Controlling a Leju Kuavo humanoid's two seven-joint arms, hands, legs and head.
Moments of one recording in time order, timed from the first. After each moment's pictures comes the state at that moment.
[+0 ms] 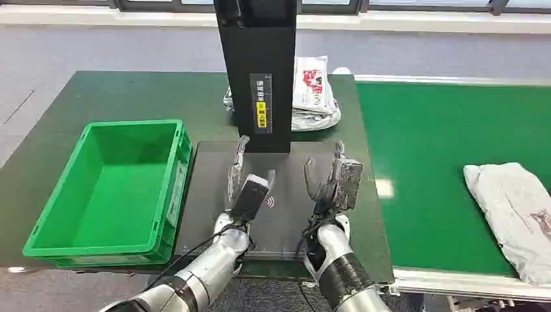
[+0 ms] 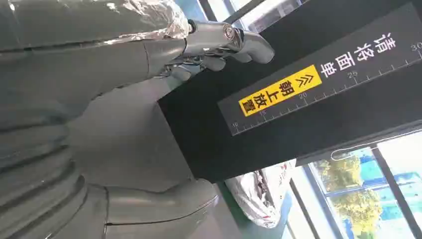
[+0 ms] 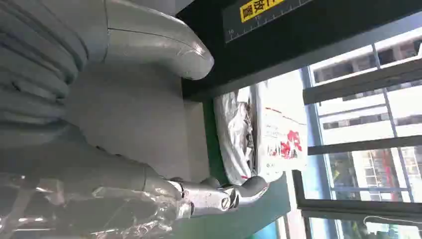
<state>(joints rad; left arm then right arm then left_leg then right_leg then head) -0.58 -0.36 -0.42 -0.50 -0.07 0.62 -0.70 -0.41 0.33 0.31 -0.85 -0.10 -0.42 -0.61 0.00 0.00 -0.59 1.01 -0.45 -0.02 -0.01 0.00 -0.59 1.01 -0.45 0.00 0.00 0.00</state>
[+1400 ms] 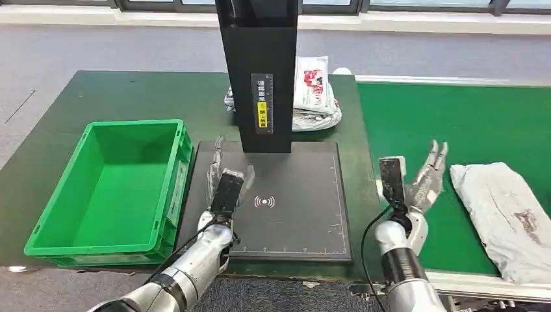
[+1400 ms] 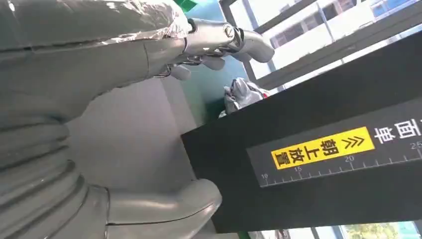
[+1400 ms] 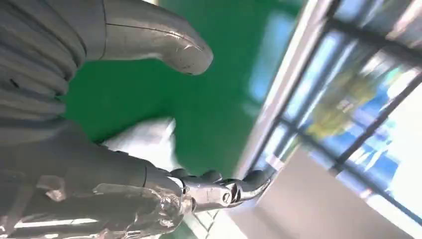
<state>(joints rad) -0.57 -0.30 -0.32 -0.52 -0.05 0.56 -0.70 -0.45 0.13 -0.18 -0.79 0.82 -0.70 -0.41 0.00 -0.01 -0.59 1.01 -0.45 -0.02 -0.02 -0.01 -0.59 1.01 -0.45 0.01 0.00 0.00</state>
